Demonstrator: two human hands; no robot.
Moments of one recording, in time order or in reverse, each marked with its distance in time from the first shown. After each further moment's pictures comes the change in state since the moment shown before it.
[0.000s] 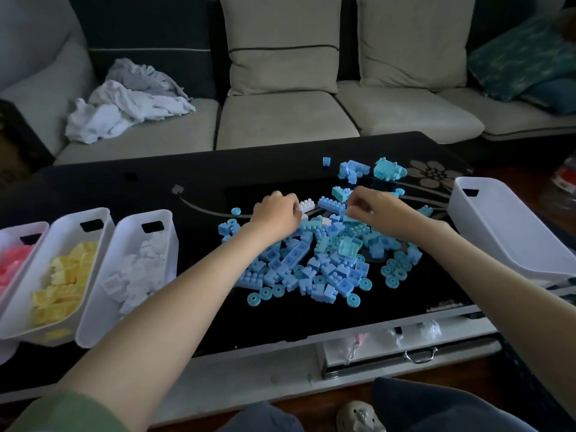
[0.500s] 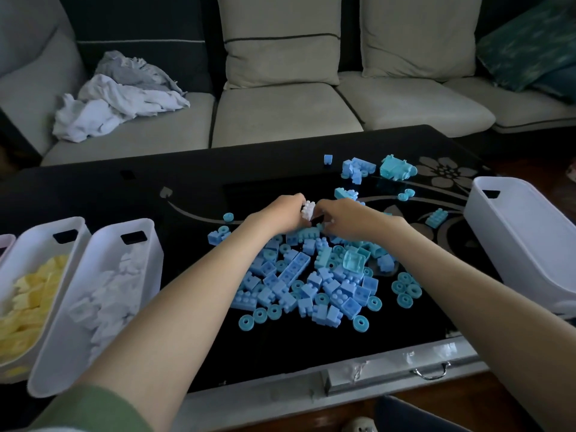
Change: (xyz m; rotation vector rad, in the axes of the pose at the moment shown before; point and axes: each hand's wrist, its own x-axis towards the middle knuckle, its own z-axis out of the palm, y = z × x) left_hand 0.057 0.001 0.017 -0.084 -0.227 0.018; right_hand 0.060 -0.014 0.037 -0.129 -0.248 0.056
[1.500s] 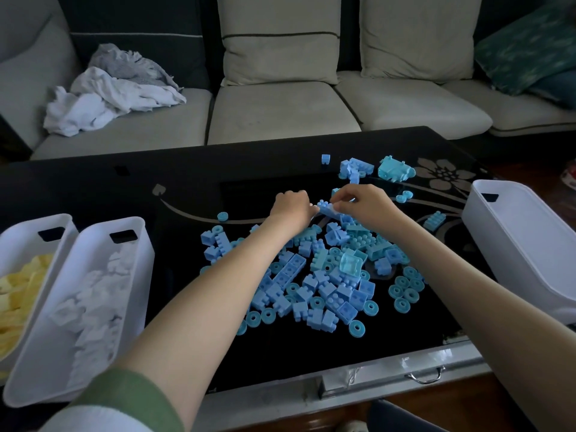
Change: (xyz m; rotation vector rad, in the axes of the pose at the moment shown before) left_hand 0.027 0.016 0.019 0.092 0.170 -0.093; right_hand -0.010 0.025 -0.009 0.418 0.339 0.117
